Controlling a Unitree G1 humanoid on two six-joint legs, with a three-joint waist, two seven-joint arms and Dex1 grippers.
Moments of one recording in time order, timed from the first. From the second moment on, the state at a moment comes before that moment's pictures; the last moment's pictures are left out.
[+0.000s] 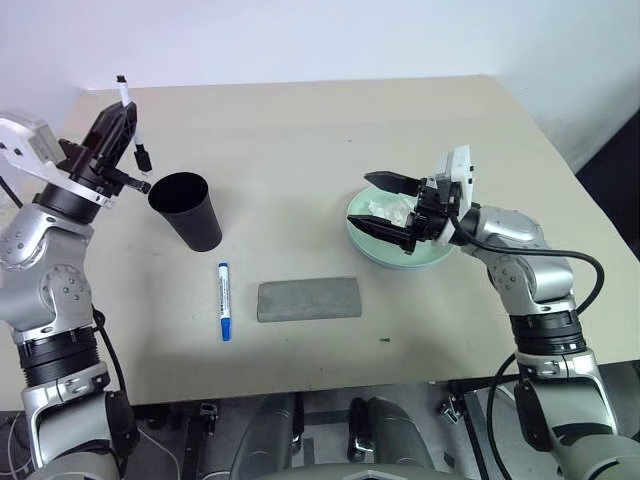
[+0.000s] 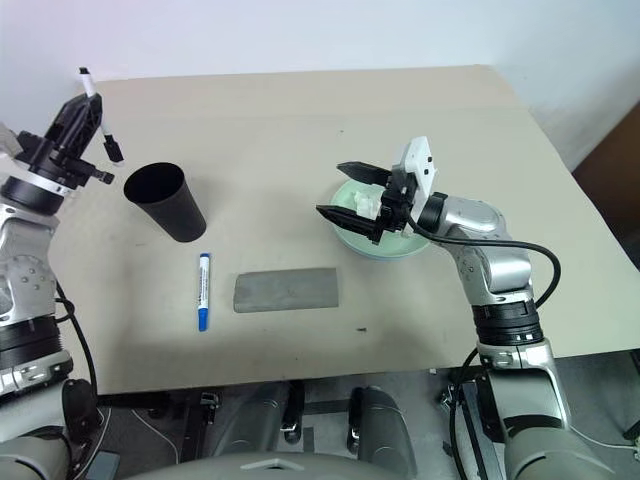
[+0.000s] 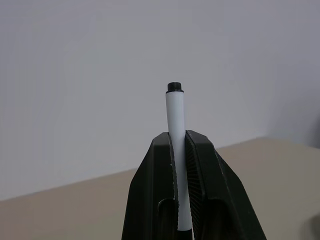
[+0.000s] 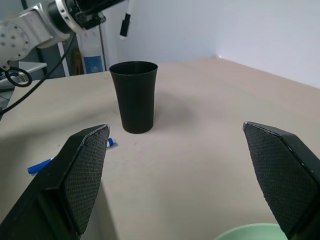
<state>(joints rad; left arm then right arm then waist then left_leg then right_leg) -0.50 0.55 0.47 0.05 -0.58 0.13 -0.69 -0.60 -0.48 -0.01 0.00 0.52 0.37 1.01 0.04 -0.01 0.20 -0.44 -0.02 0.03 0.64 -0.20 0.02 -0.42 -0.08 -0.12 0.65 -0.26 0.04</state>
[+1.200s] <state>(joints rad) -0.43 0.50 0.40 0.13 -0.58 0.13 -0.70 -0.57 -0.50 -0.01 -0.02 0.48 0.35 0.97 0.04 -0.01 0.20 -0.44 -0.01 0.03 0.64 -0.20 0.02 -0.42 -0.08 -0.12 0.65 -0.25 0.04</state>
